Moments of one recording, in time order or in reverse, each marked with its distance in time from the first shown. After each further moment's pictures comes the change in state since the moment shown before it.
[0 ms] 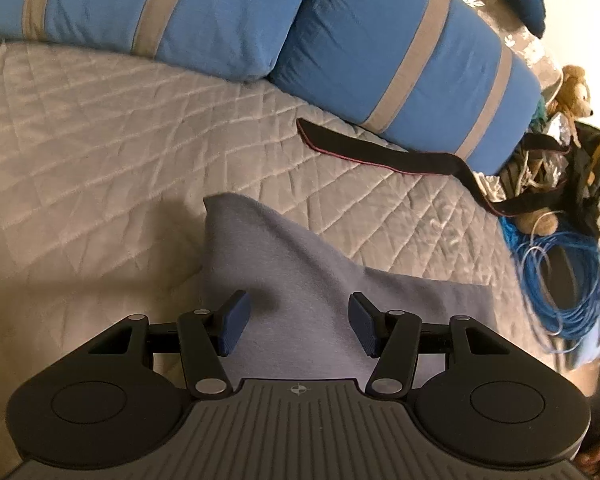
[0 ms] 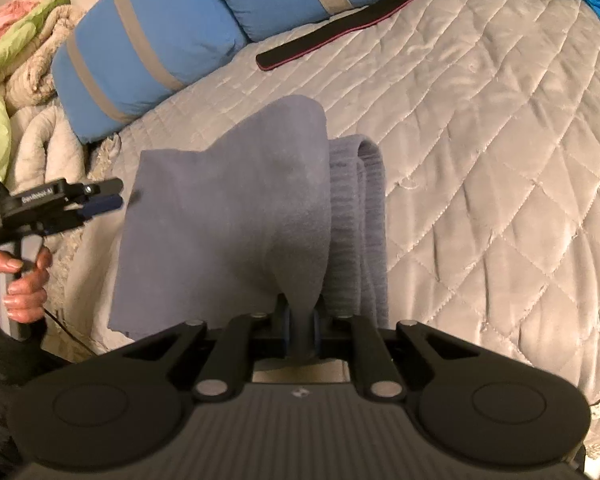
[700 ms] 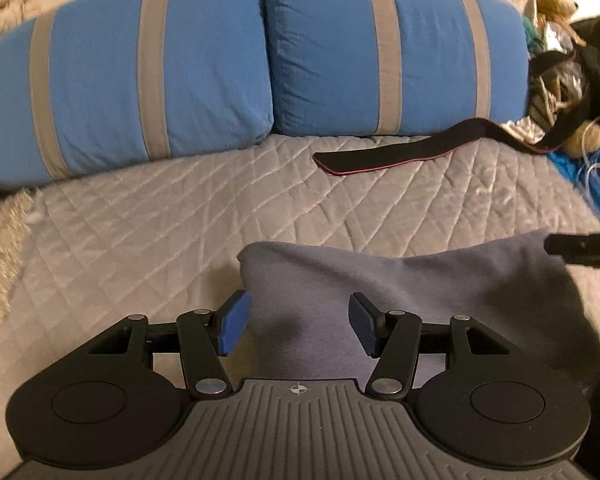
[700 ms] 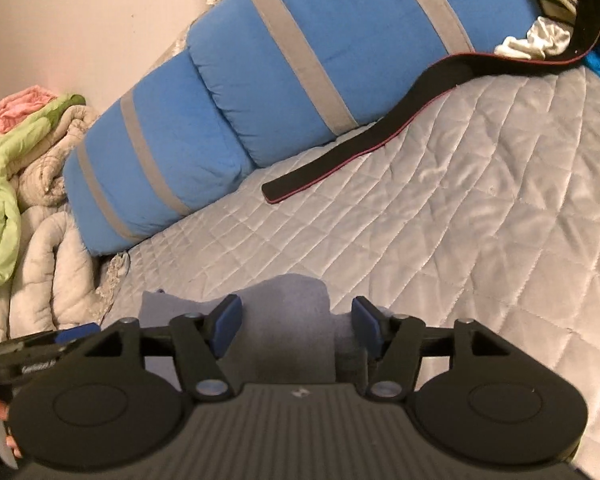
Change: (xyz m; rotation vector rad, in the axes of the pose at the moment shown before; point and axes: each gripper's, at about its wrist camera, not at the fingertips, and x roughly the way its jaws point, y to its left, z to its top) left arm -0.012 -0.057 -0.027 0.371 -0.140 0.313; right arm 0.026 -0.020 0.058 0.064 -0.372 0.076
